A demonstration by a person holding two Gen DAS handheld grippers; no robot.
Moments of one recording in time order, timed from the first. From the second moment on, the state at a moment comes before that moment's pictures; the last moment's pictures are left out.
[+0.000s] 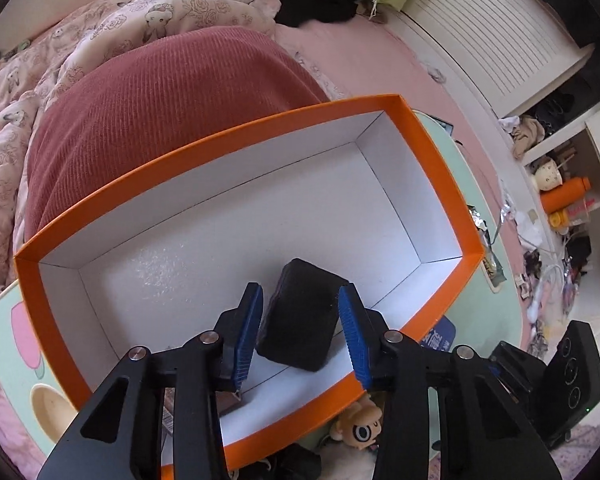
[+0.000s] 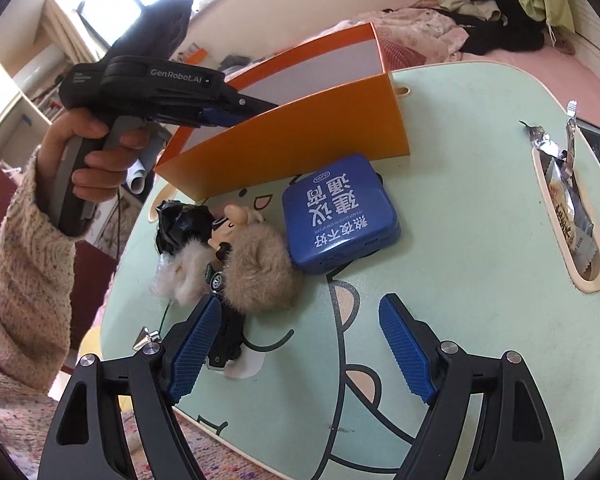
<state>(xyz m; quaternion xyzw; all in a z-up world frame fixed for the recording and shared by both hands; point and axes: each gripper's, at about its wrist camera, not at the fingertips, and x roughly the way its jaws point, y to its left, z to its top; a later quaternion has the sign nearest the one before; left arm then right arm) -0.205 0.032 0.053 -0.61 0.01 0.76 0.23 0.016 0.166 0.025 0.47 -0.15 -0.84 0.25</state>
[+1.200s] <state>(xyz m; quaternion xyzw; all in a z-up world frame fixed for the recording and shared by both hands) -0.221 0.030 0.037 -0.62 0.06 0.76 0.17 0.018 0.166 0.028 0.47 -0.16 -0.83 0.25</state>
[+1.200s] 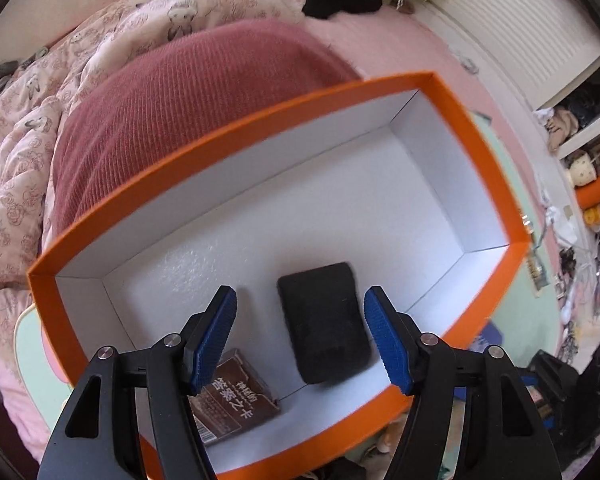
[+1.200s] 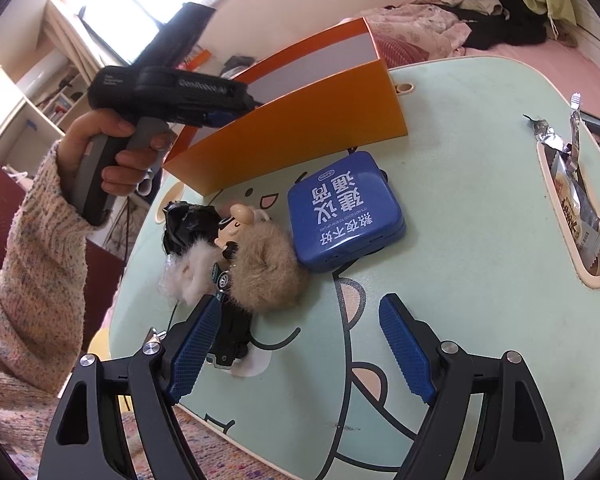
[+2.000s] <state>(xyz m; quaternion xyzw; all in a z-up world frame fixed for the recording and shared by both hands) -0.146 -0.001 0.146 -0.45 0.00 0.86 0.24 0.019 0.169 0.027 0.46 -0.17 -0.83 0.25</state>
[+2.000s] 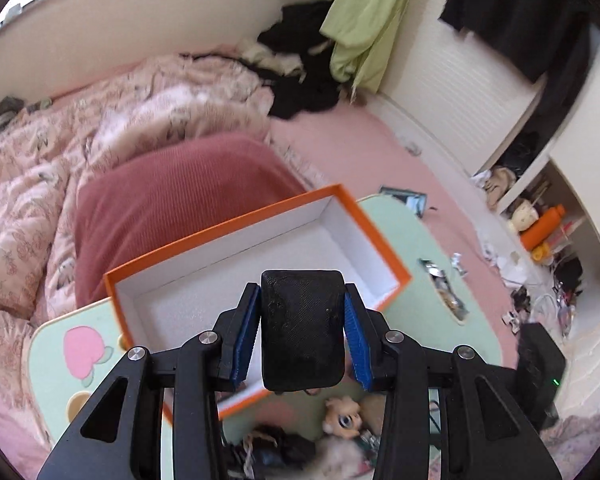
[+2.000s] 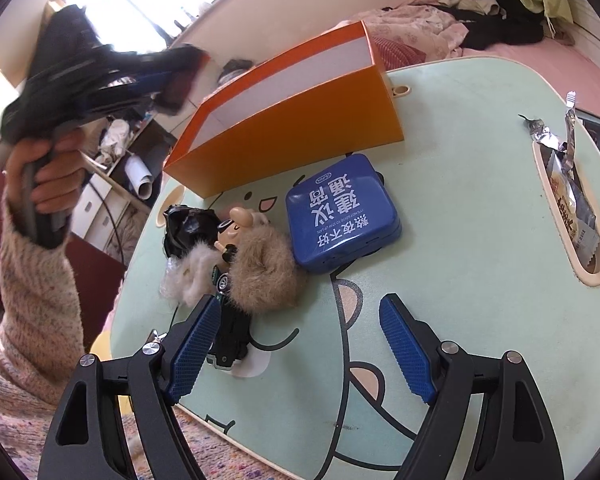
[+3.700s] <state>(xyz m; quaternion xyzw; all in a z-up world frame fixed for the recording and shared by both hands) 0.082 -0.063 0.040 -0.42 0.01 0.89 0.17 0.031 0.143 0.031 0.46 -0.13 -0.84 0.26</state>
